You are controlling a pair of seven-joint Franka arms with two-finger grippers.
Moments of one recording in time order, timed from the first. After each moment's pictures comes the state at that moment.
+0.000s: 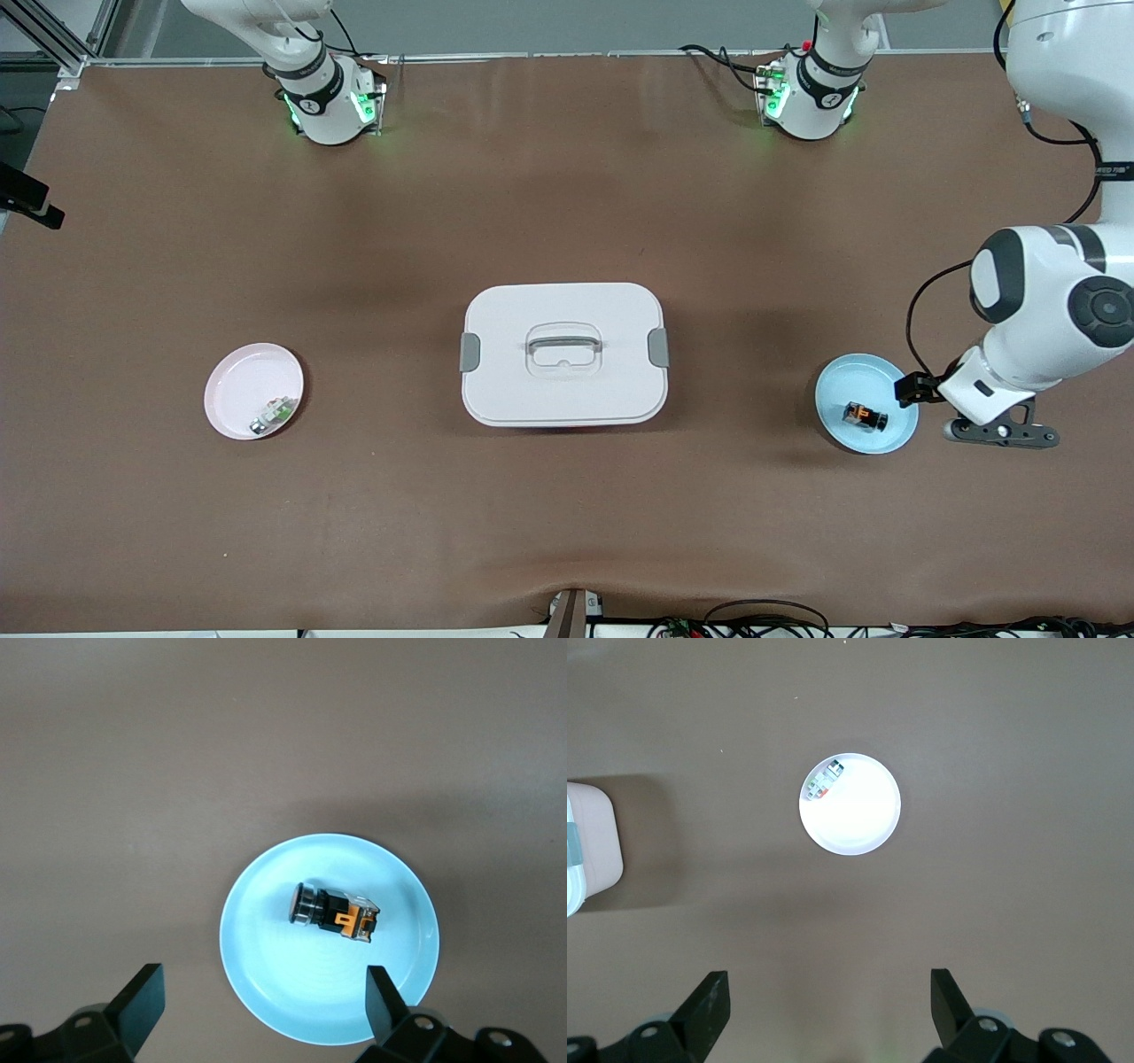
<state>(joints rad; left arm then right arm) 0.03 0.46 -0.02 -1.72 0.11 2.27 0.10 -0.02 0.06 -0.10 -1.35 0.02 1.40 -0.07</state>
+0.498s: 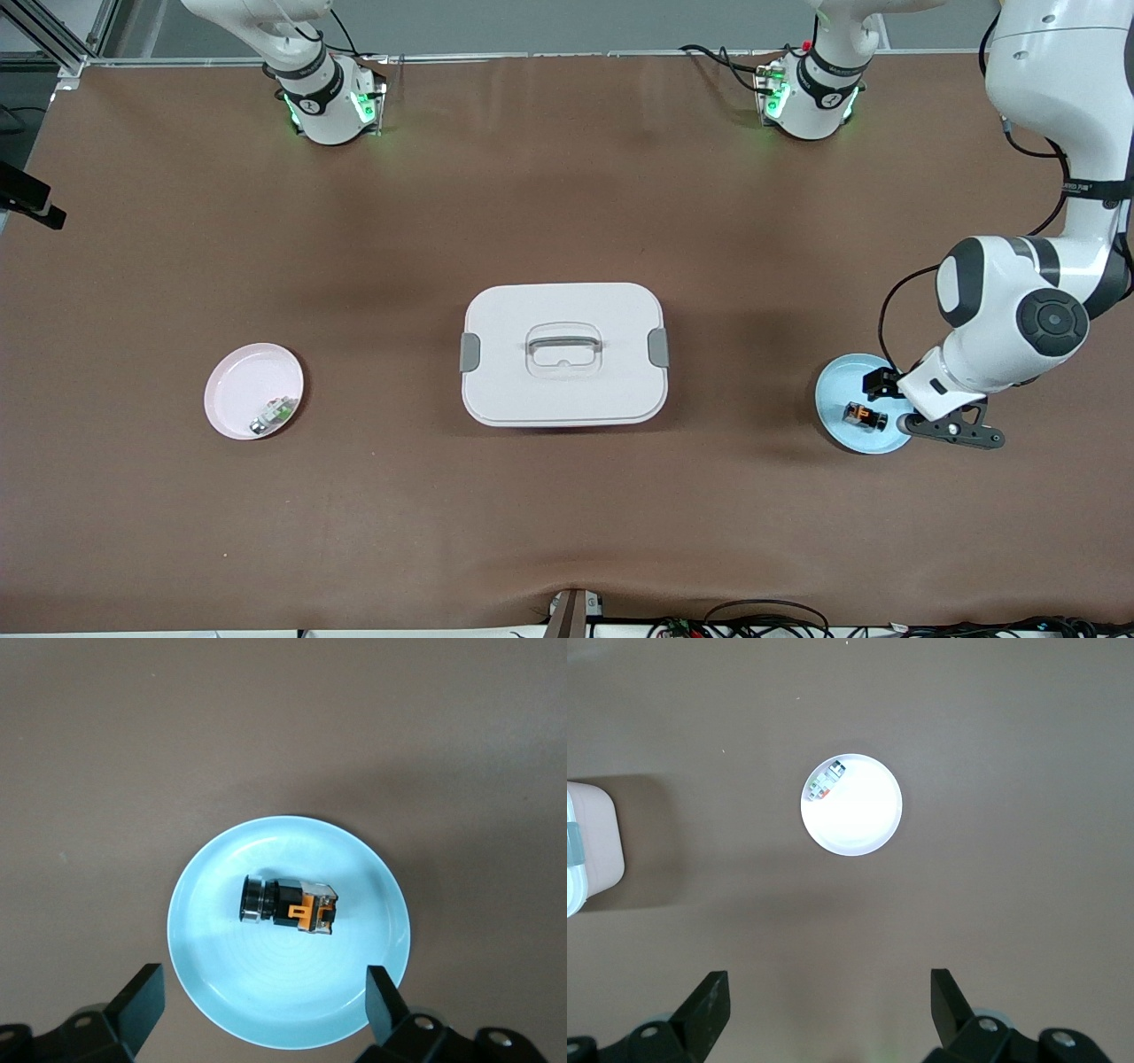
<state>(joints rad) 0.03 0.50 -0.06 -1.74 0.11 2.28 0.17 -0.02 0.06 -0.10 -1.35 0.02 1.40 -0.07</state>
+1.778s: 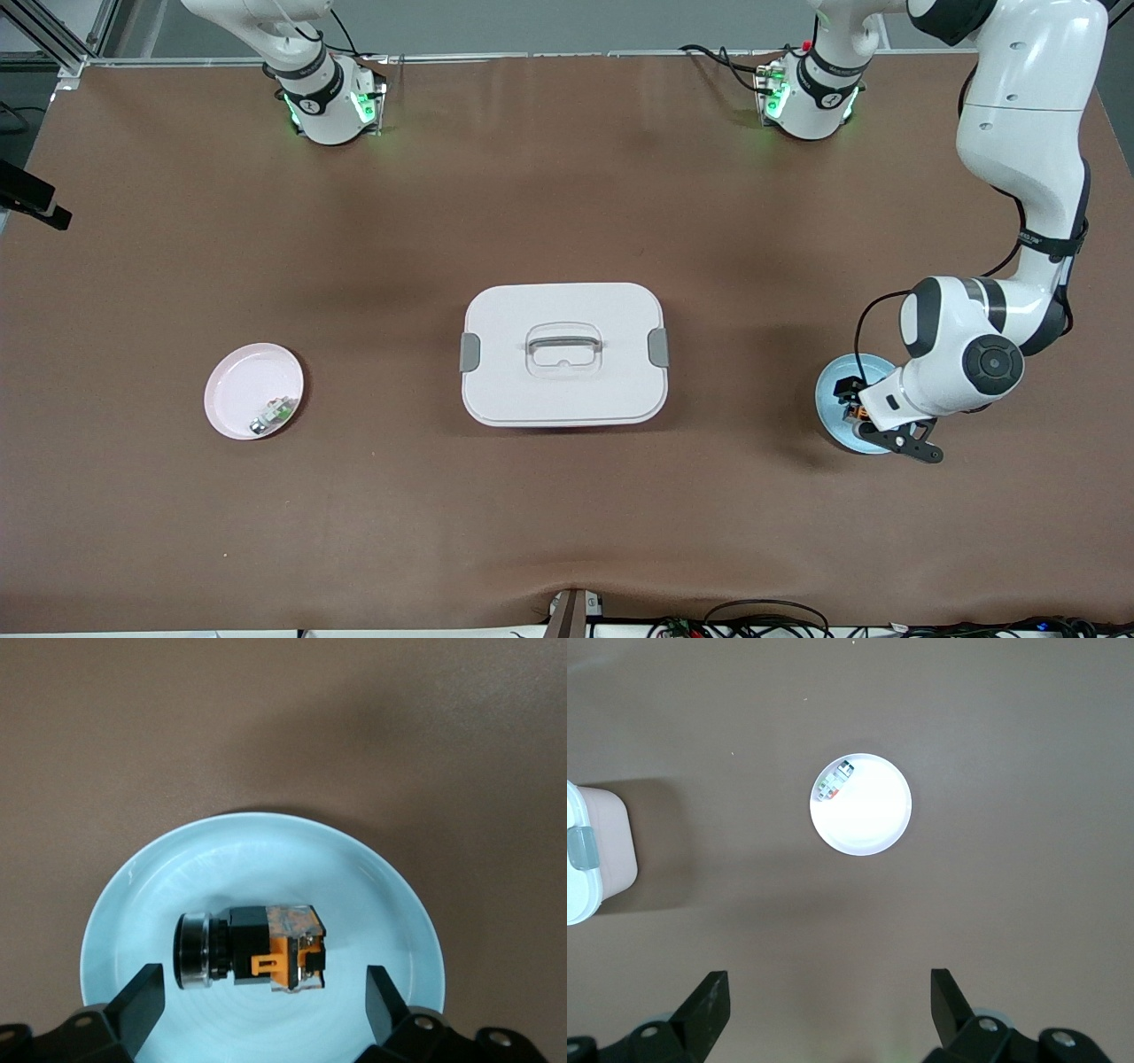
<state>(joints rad) 0.03 0.67 -0.07 -1.67 0.11 2.32 0.29 -0.02 0.06 -0.10 -1.35 0.04 1.40 -0.05</state>
